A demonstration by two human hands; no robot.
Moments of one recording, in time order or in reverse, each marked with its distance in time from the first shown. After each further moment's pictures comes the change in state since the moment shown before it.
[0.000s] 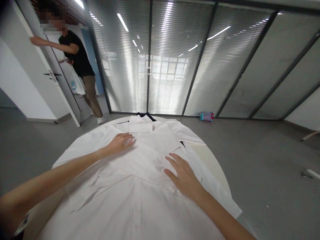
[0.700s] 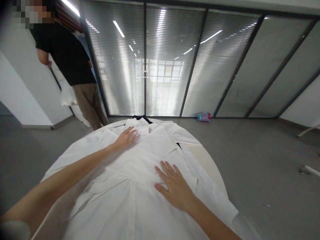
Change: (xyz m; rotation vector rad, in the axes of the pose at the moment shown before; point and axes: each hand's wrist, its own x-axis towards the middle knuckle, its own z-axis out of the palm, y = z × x) left_hand 0.061 -0.003 0.031 0.095 0.104 -0.028; right_hand -0.014 -0.006 0.025 -0.117 -0.227 -0.083
